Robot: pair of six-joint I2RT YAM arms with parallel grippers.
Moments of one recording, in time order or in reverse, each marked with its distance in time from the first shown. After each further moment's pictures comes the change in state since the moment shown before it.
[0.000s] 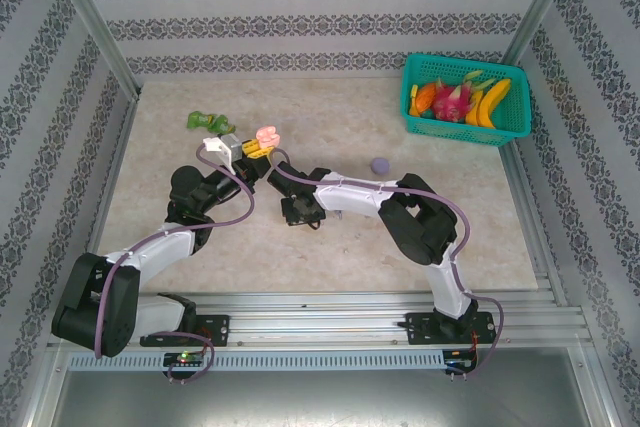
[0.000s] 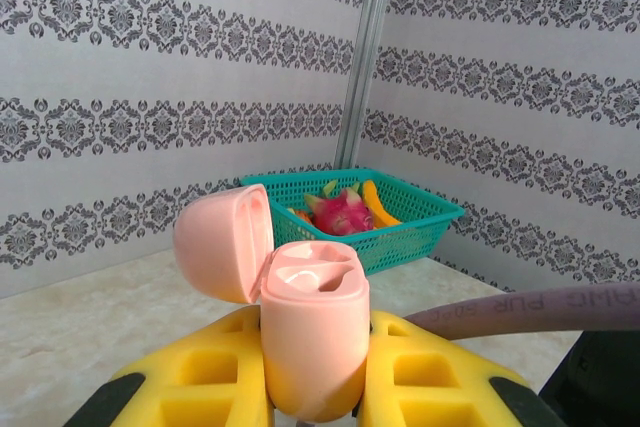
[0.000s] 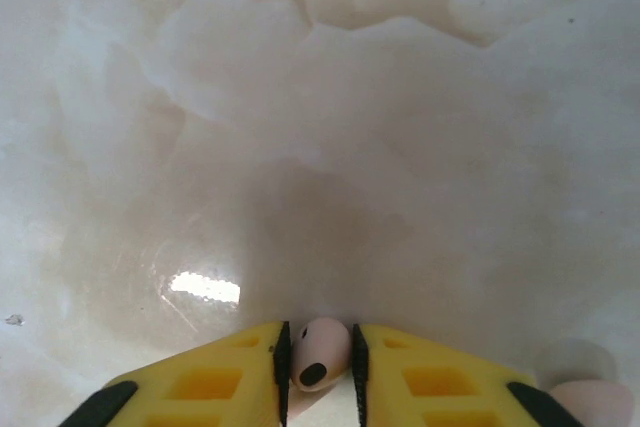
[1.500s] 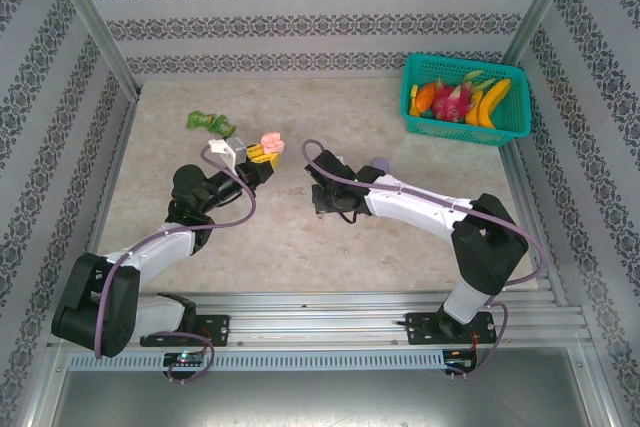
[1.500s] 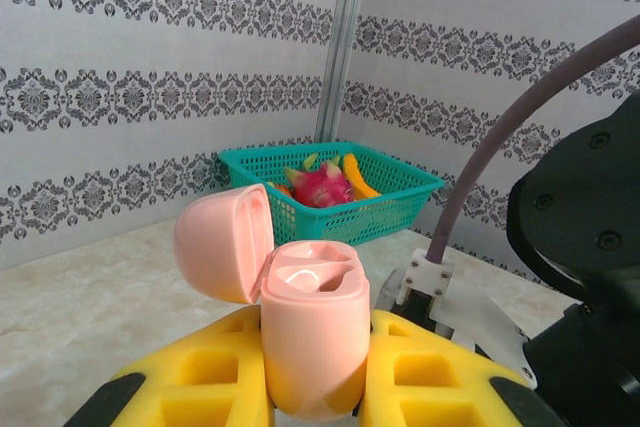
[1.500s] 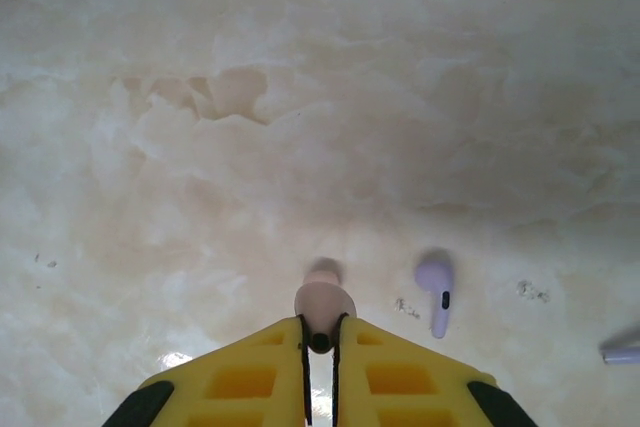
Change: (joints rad) left arm -0.001 0.000 0.000 -0.057 0.053 0.026; right arm -0.082 -0.410 -0.284 0.080 0.109 -0.086
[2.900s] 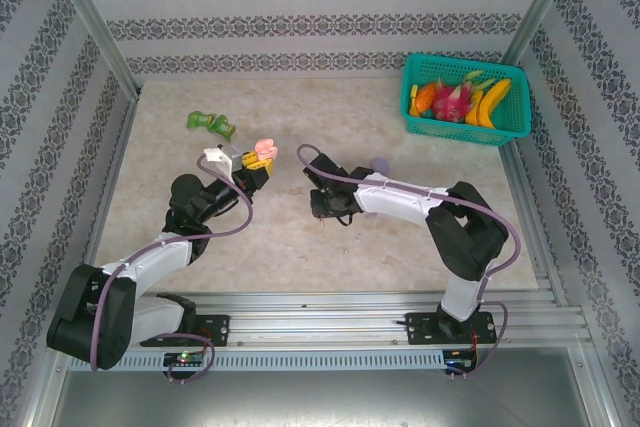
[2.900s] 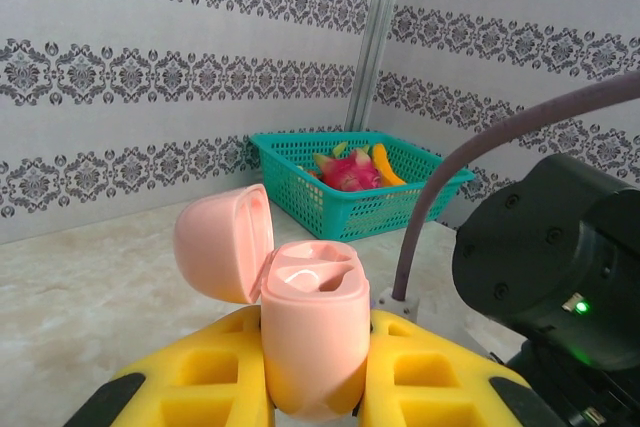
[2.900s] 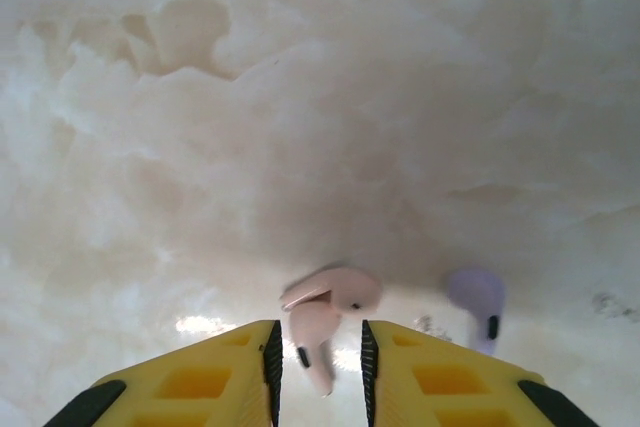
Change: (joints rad) left arm 0.000 -0.065 -0.077 -0.021 -0.079 0.007; right arm -0.015 0.120 -0.005 0.037 -0.097 0.038
